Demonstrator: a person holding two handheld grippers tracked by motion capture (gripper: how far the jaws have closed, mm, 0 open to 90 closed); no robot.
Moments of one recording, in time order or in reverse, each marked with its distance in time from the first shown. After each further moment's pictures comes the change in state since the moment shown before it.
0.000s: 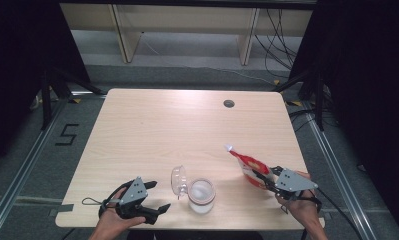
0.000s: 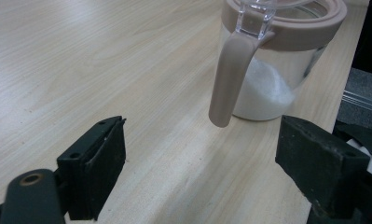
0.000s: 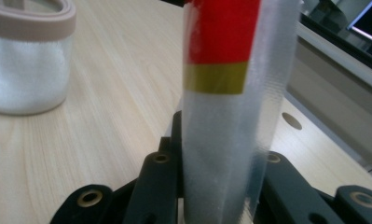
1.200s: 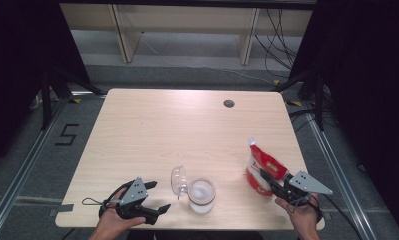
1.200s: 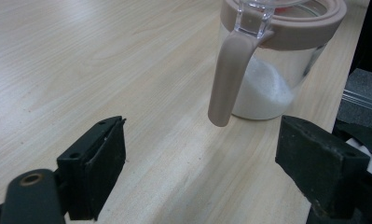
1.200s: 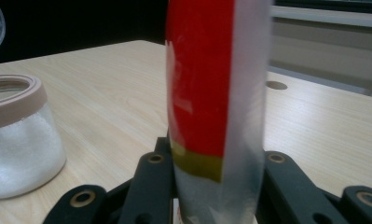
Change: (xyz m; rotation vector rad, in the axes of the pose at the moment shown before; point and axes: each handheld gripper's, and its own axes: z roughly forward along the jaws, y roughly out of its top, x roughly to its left) left arm -0.002 -0.001 0.000 0.005 0.005 -0.026; right arm 0.013 -0.015 -0.015 -0.086 -0.112 0.459
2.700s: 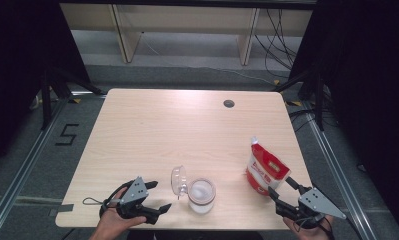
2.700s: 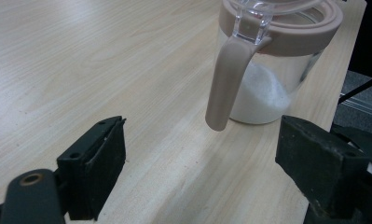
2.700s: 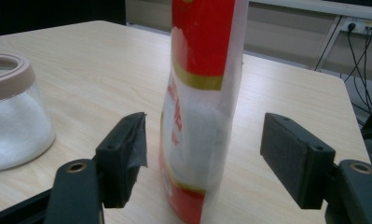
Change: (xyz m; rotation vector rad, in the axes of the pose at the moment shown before) left arm 0.000 0.002 0.001 -0.009 -0.013 -0.008; right arm 0.030 -0.001 -0.047 0.067 -0.196 0.009
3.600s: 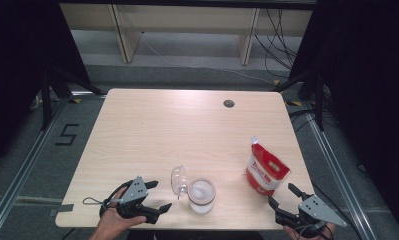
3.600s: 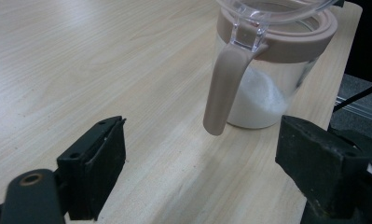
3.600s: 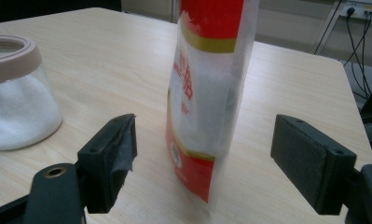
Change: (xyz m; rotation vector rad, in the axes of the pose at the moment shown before) left arm 0.001 0.003 -0.002 -0.004 -0.005 0.018; right arm 0.009 -0.009 -0.012 0.049 -0.025 0.011
